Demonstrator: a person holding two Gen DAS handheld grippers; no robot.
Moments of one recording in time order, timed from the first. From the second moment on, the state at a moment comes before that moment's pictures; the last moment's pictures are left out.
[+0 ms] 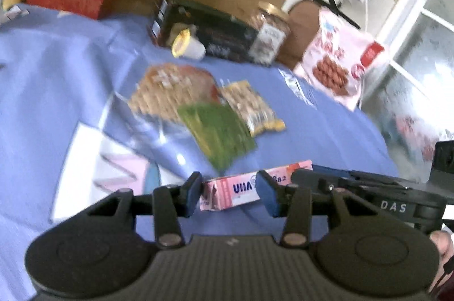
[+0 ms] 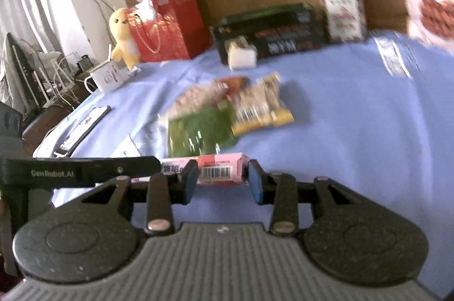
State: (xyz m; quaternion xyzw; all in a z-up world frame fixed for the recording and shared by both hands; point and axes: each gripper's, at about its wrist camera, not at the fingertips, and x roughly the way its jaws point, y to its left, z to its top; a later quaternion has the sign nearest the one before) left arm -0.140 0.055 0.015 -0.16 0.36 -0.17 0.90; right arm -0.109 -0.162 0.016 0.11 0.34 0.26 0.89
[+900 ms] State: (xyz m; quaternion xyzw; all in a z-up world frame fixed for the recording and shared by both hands) left arm -0.137 0.031 0.044 -0.09 0.32 -0.20 0.92; right arm -0.143 -0.154 0.013 -0.03 0.25 0.27 0.93
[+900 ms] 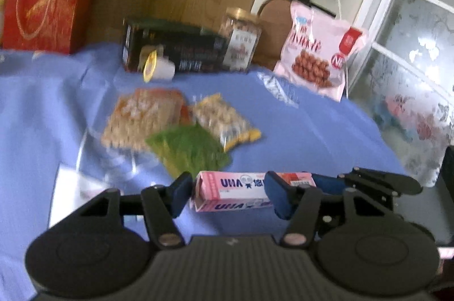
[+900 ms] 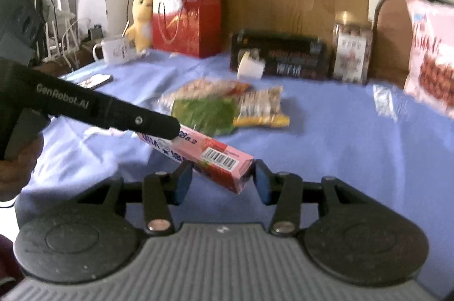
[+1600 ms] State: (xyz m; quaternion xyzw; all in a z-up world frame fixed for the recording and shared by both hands) left arm -0.028 0.024 0.108 -0.08 0.23 -0.17 0.95; right arm -0.049 -0.145 0.056 -0.08 0.13 0.23 0.96
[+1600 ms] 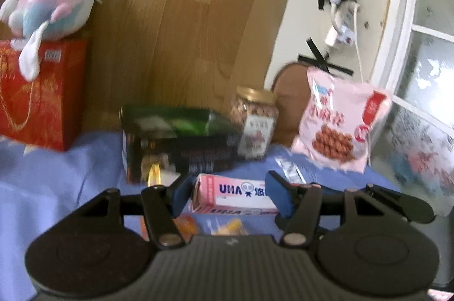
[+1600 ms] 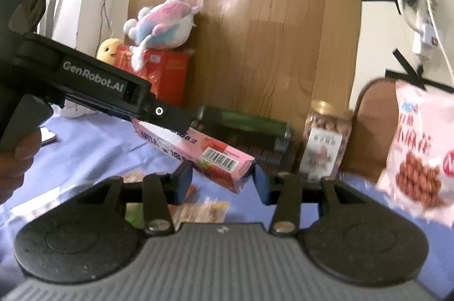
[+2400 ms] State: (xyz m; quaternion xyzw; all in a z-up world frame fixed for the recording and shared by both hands) left arm 0.123 0.035 0.108 -0.06 0.20 -0.11 0.97; right arm 0.107 -0.116 0.055 -0.08 0.12 0.22 0.96
